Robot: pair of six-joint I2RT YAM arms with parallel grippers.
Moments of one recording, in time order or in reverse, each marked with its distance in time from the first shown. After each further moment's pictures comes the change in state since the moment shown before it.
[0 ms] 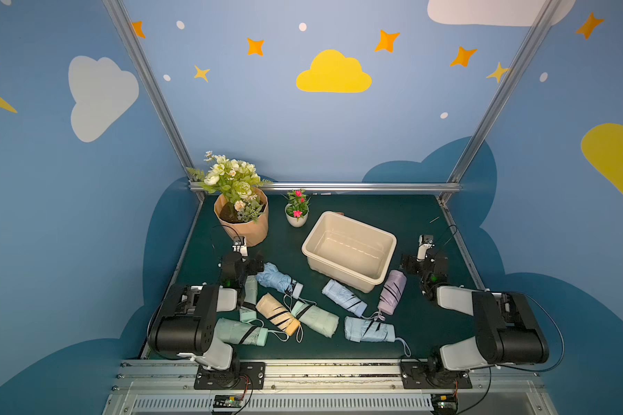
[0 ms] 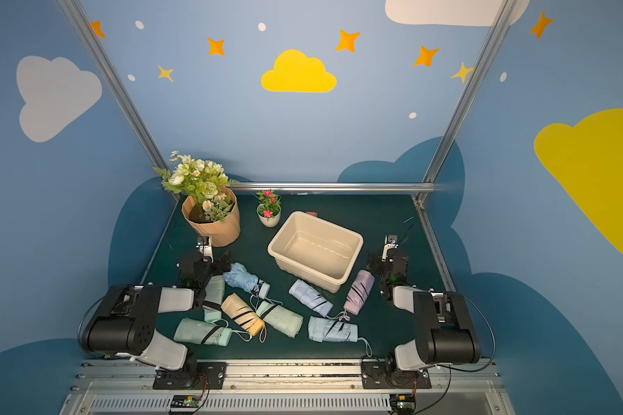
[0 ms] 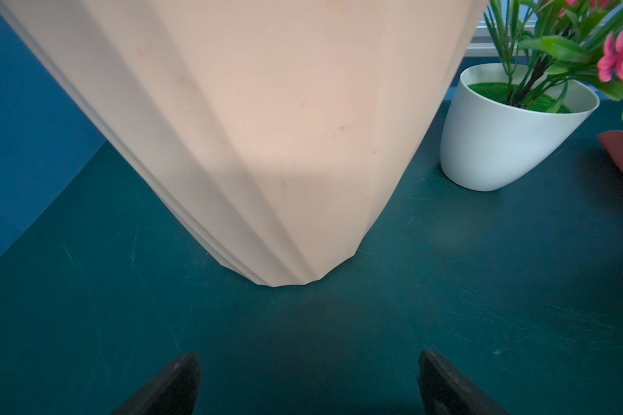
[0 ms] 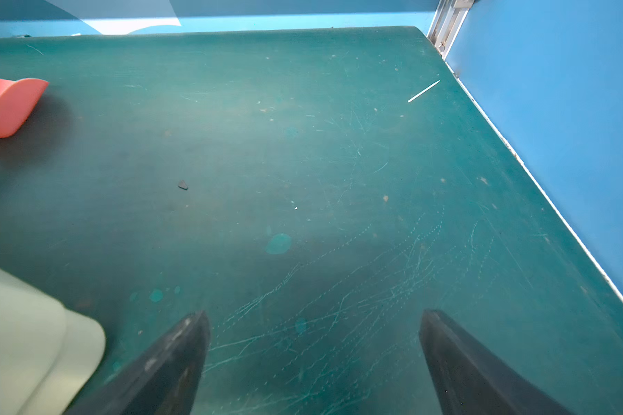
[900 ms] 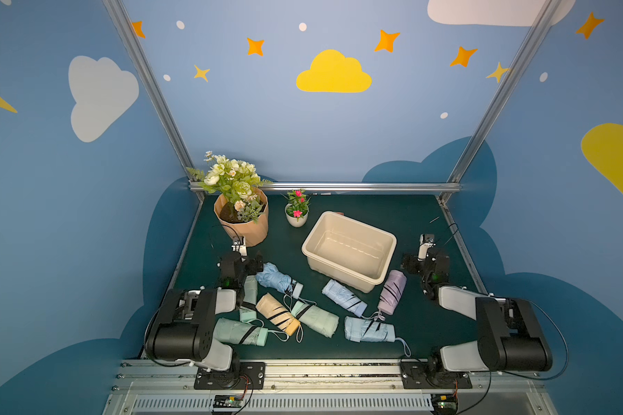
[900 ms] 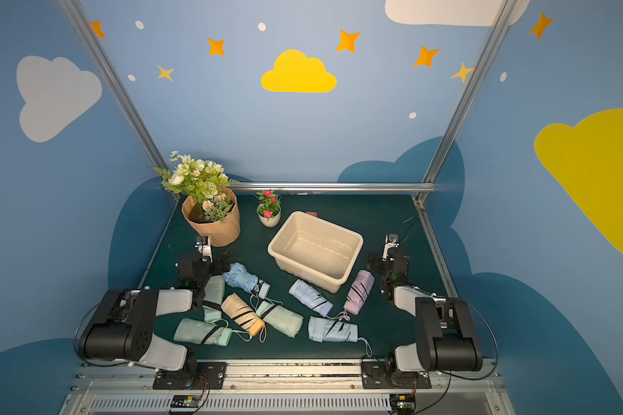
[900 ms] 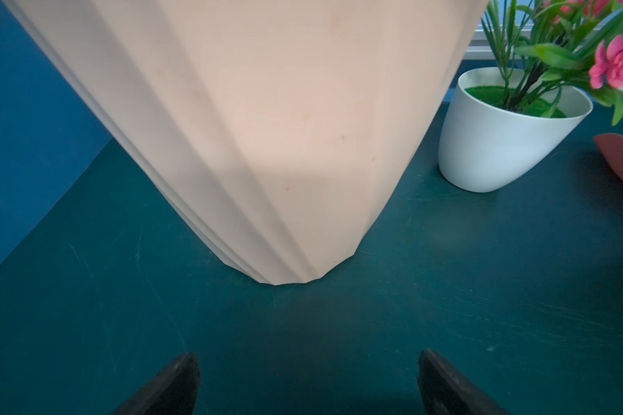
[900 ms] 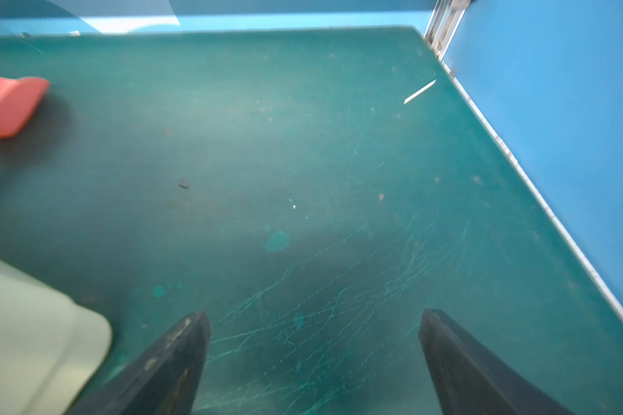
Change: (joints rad) left arm 0.003 -0.097 0.011 -0.108 0.003 -0.004; right arm 0.002 -0.095 0.023 -0.109 0.004 -0.004
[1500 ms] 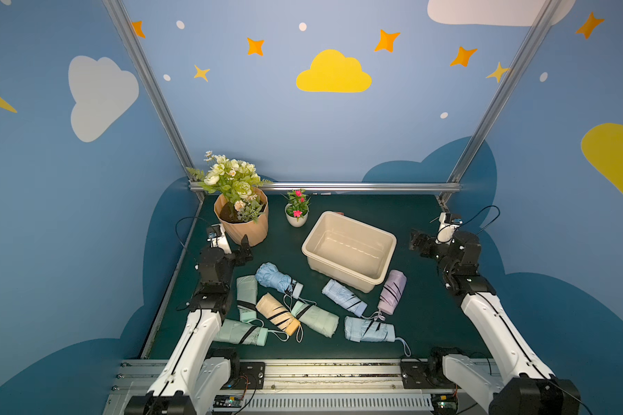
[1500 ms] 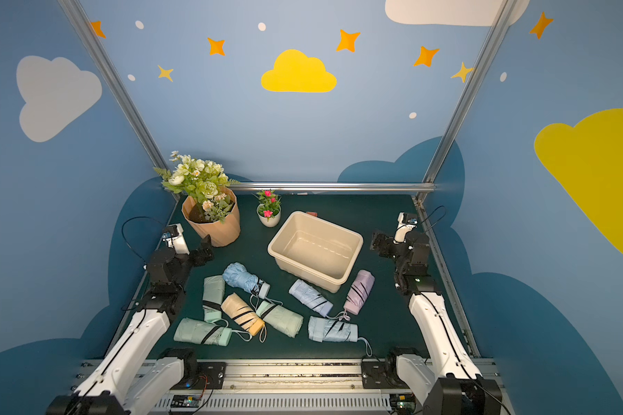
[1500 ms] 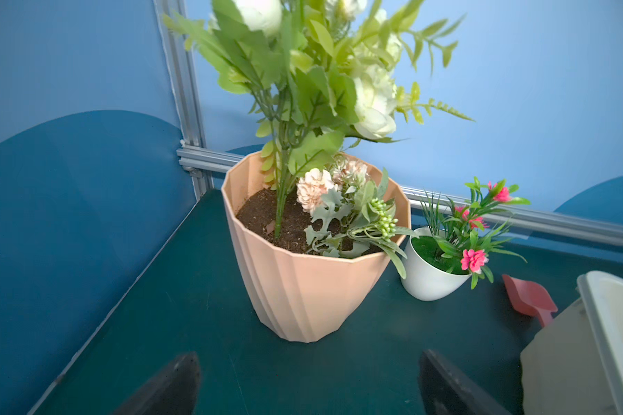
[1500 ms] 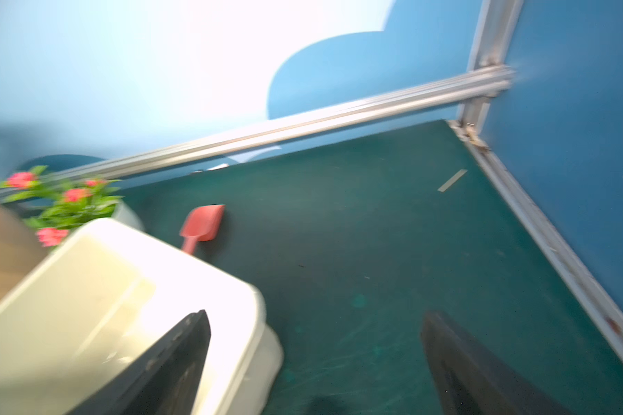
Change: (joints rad) left arm 0.012 -0.597 0.119 -0.543 -0.064 -0.194; right arm -0.019 -0.373 0.281 -0.503 -0.282 0.208
